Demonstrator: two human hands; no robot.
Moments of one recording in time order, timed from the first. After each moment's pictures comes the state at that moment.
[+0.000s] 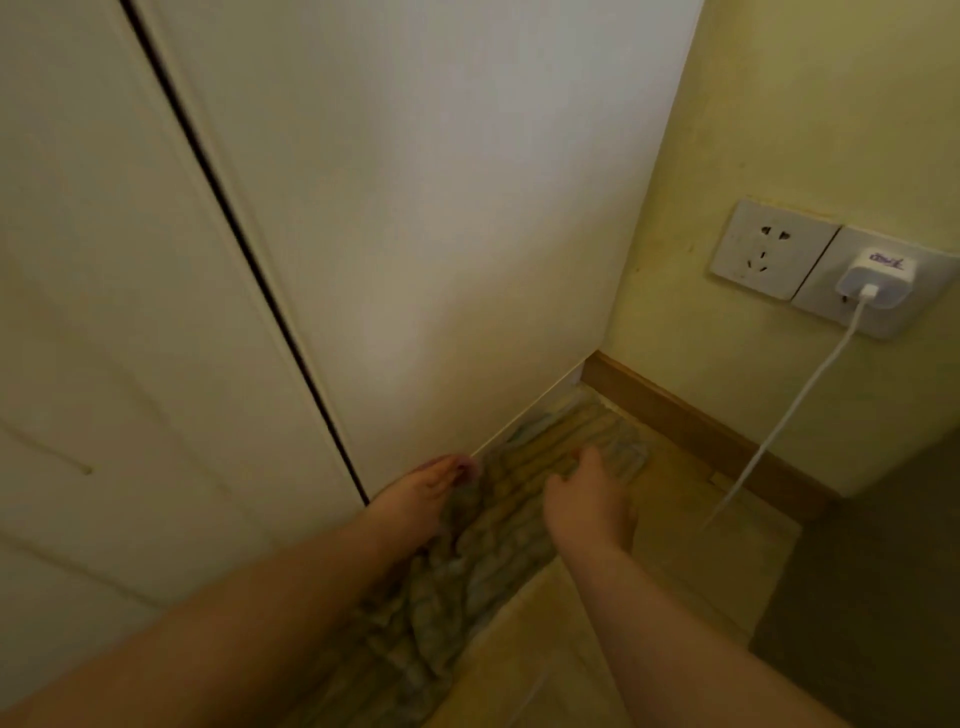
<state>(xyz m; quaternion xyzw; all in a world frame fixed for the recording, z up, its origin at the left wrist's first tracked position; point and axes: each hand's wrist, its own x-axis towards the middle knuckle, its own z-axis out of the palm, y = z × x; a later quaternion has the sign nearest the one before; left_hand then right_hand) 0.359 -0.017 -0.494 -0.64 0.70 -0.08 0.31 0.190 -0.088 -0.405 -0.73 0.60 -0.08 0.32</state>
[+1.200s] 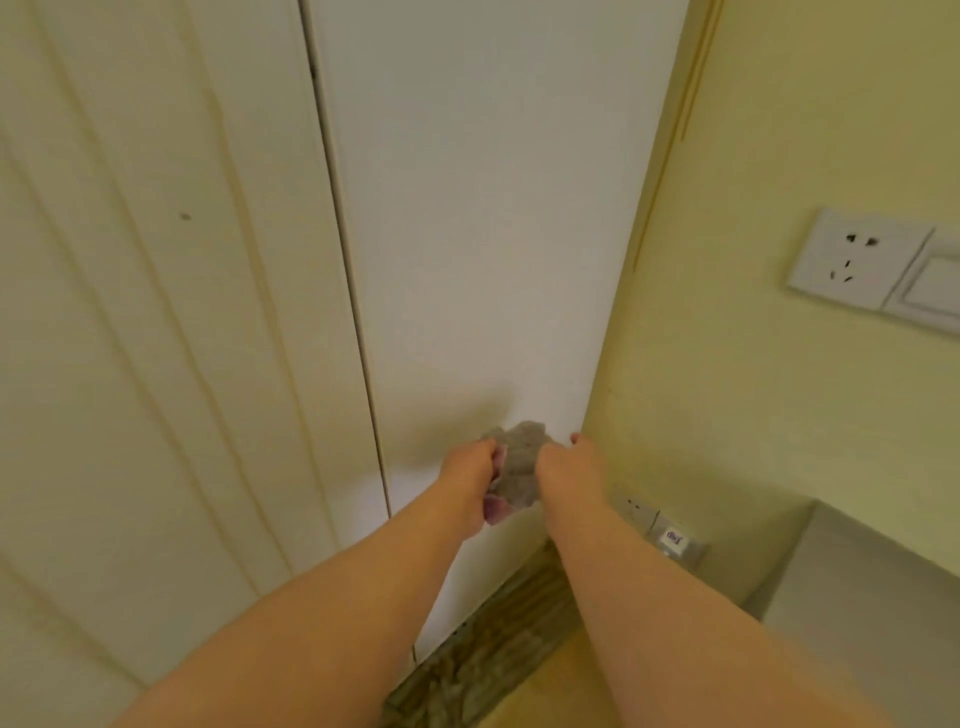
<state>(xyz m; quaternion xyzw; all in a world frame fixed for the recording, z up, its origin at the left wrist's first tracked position) 0.269 -0.017 0.037 -0.64 0.03 0.47 -0.61 0.196 -0.063 0.048 -0.57 0.54 -0.27 0.55</state>
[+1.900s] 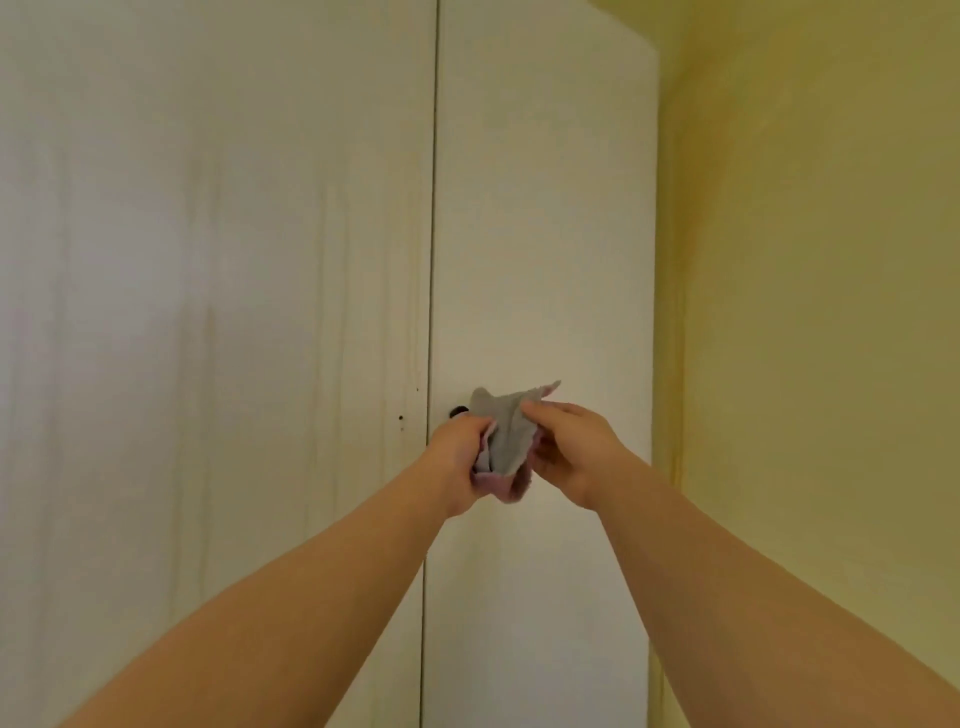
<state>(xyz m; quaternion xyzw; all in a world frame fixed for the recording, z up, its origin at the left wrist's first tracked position) 0.248 0.053 0.607 -0.50 0.22 0.31 -0.77 0.164 -0.033 0.617 -0.57 0.12 -0.33 0.74</state>
